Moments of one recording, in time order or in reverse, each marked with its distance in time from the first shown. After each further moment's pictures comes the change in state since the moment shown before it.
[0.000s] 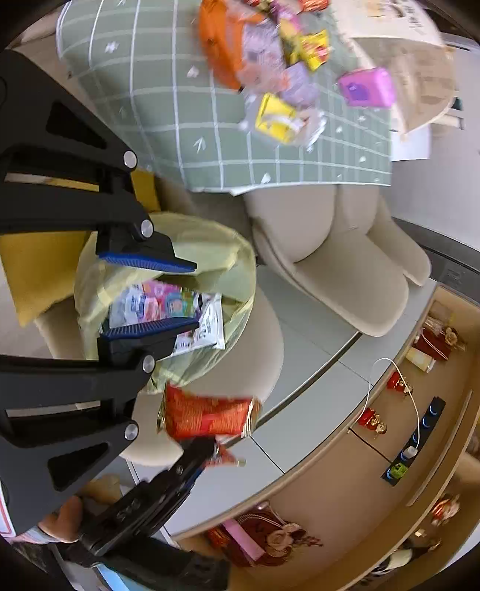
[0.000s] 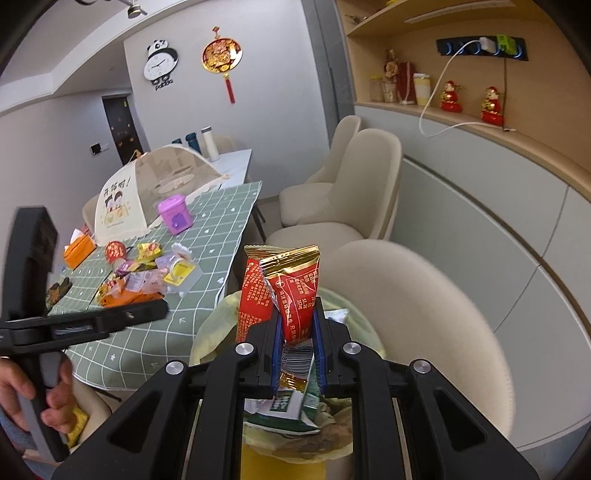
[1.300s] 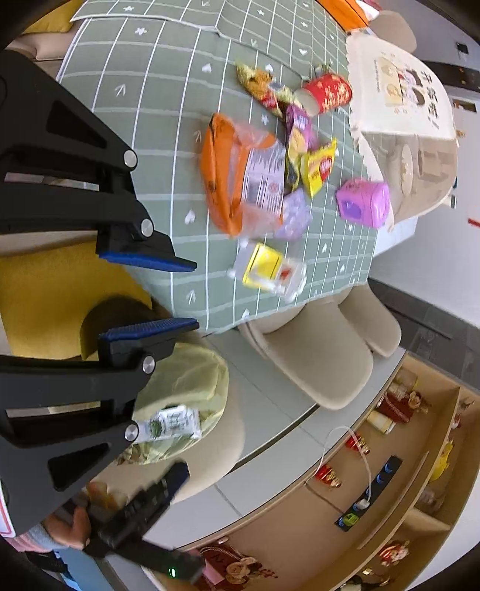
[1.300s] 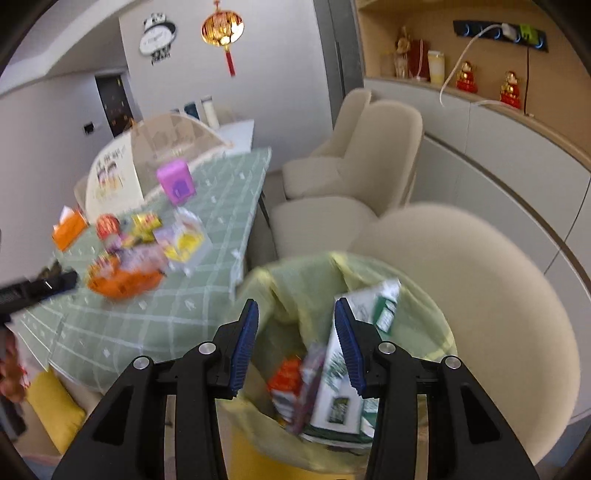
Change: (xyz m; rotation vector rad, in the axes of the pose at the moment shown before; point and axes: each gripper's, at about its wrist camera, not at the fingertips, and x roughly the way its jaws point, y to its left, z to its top) left arm -0.075 0.143 -0.009 -0.140 -0.091 0.153; right arm 0.043 0.058 -0.003 -0.003 0.047 -0.032
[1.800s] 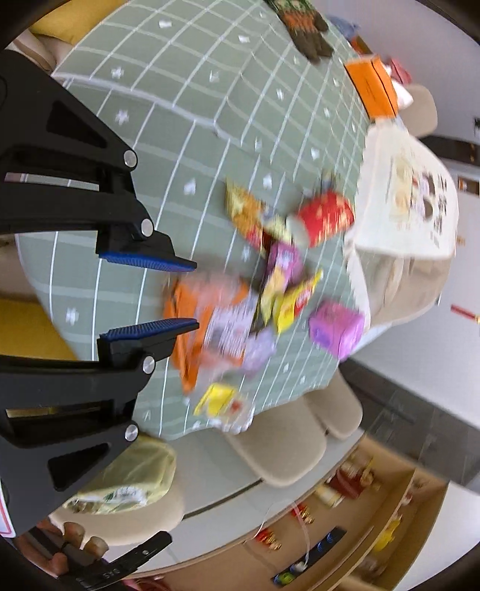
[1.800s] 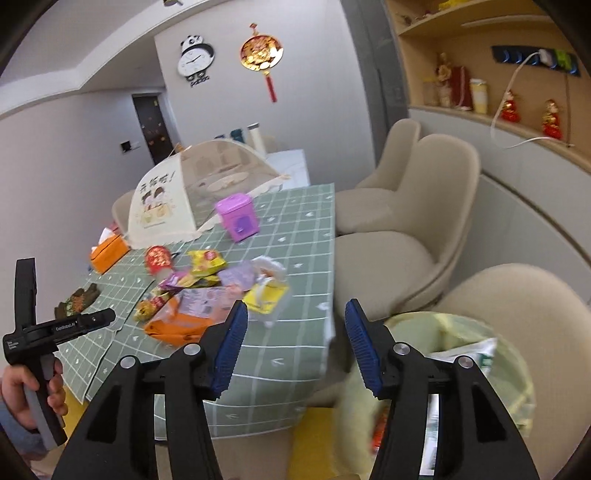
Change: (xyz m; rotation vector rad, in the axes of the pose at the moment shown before) left arm -0.022 0.132 0.011 -0.188 -0.085 0.209; right arm 0.031 0.088 0.028 -0.045 -0.052 0.158
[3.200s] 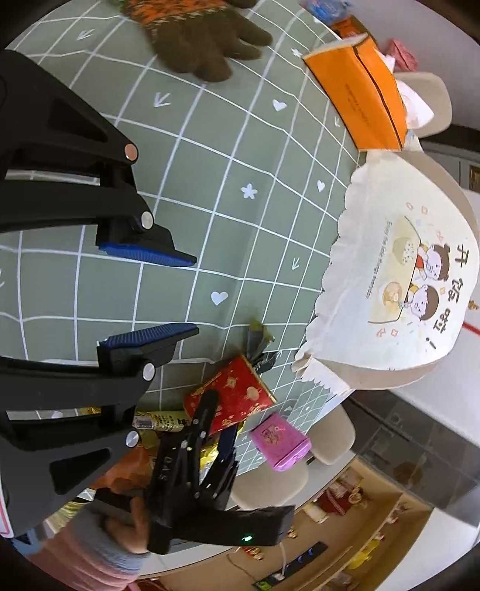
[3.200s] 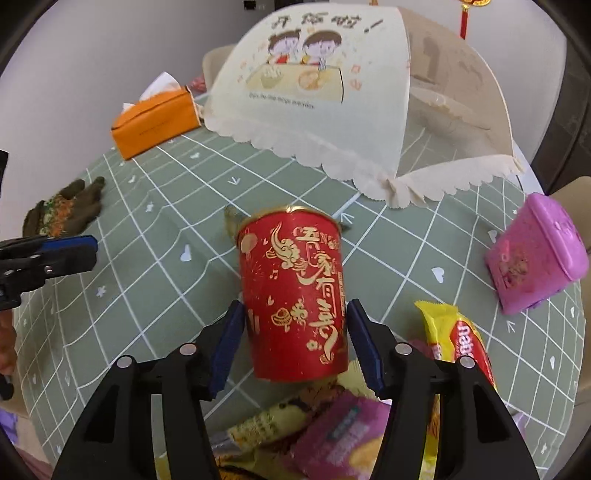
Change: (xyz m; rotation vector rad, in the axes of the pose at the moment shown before) left arm 0.092 0.225 0.142 0.053 0.058 -0.097; right arm 0.356 0.303 0.054 -0.479 0.396 0.204
